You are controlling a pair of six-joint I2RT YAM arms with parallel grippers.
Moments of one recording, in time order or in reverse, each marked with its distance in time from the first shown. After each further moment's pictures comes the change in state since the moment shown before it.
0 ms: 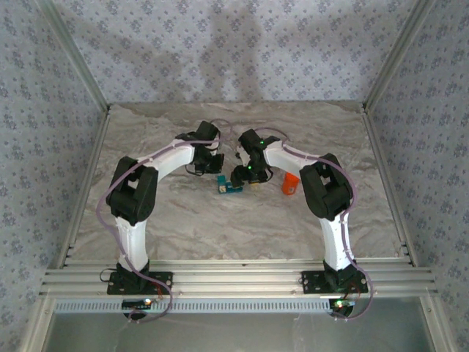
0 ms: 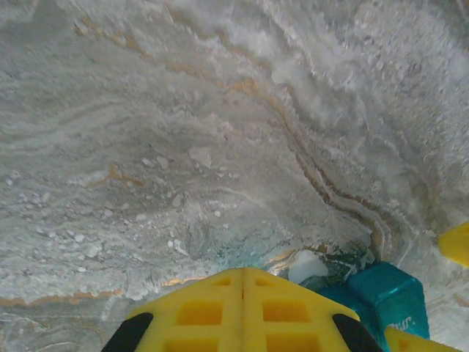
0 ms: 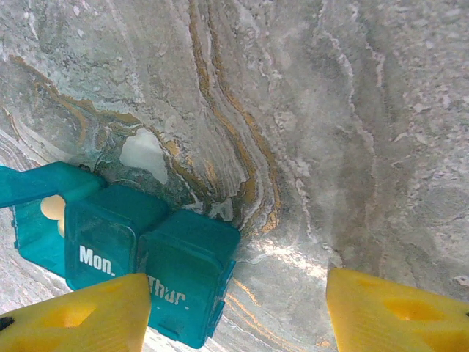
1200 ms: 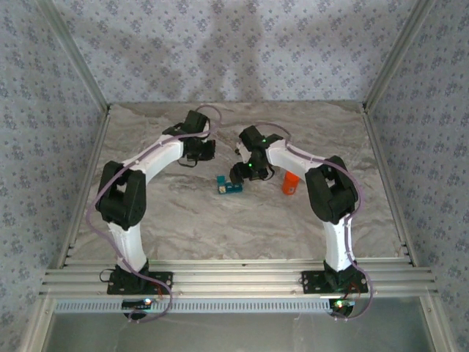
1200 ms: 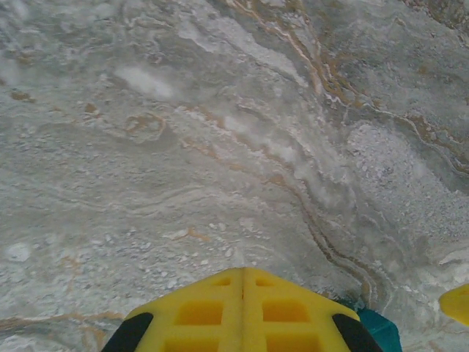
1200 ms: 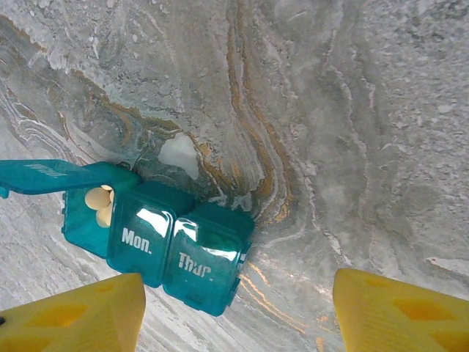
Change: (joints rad) left arm 0.060 -0.079 0.032 0.043 -0.069 -0.016; right arm 0.008 -0.055 -0.003 0.004 0.017 -0.026
